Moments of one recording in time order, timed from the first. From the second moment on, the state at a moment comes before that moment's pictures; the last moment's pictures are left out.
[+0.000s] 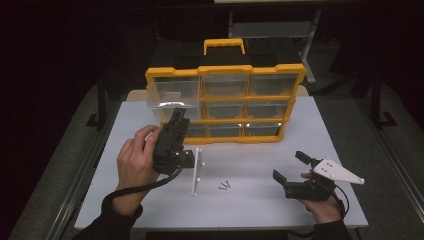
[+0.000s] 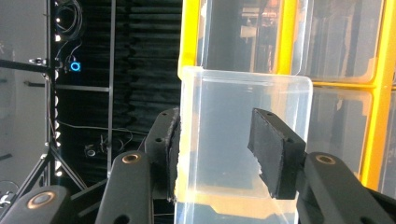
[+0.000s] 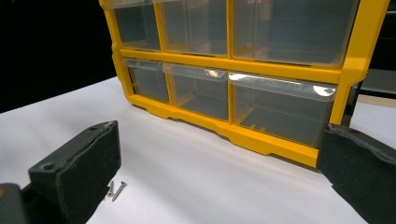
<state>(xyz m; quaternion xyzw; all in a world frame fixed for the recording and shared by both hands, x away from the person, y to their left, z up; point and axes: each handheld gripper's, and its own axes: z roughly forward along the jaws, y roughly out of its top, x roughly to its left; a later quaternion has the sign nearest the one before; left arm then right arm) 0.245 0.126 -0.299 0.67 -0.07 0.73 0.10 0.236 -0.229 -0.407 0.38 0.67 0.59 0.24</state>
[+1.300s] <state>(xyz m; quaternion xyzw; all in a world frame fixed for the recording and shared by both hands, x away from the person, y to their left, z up) 0.241 0.116 -0.340 0.72 -0.07 0.68 0.11 0.236 -0.229 -0.407 0.38 0.67 0.59 0.24</state>
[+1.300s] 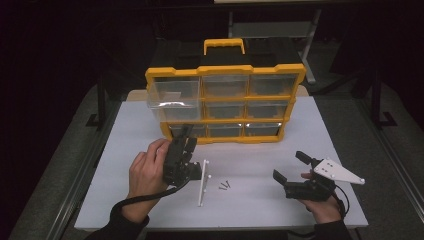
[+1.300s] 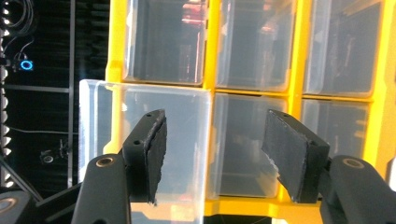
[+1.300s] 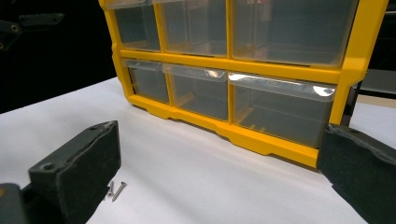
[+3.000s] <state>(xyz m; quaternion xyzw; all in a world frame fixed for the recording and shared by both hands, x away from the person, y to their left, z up) 0.254 0.115 -0.419 0.78 0.00 0.59 0.18 0.237 -0.228 -0.408 0.38 0.68 0.58 0.24</state>
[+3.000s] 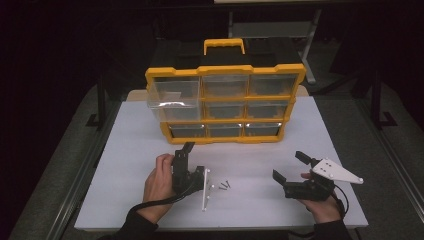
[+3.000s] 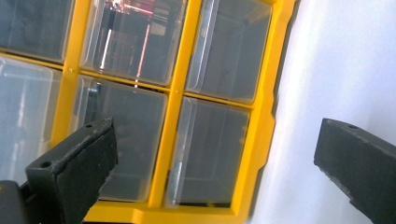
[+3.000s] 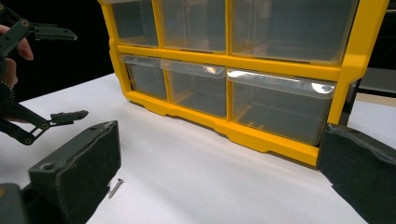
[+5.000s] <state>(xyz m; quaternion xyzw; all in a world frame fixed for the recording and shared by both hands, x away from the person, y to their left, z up) 0.267 0.139 -0.410 0.79 0.25 0.45 0.34 0.236 -0.228 -0.409 0.38 0.68 0.58 0.24</state>
